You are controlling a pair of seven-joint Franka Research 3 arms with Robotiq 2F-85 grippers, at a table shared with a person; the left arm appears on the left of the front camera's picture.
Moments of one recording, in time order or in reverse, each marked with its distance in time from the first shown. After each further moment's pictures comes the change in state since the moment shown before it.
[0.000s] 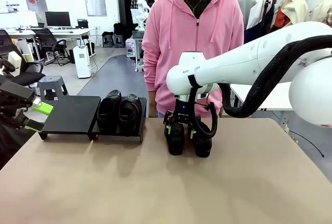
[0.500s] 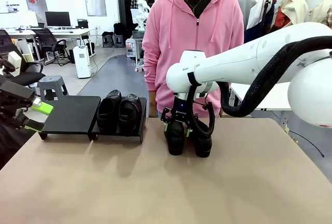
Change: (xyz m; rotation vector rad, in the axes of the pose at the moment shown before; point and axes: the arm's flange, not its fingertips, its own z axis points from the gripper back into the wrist) left arm 0.000 0.000 0.000 0.000 0.000 0.000; right arm 0.003 0.005 0.006 0.059 -0.009 -0.012
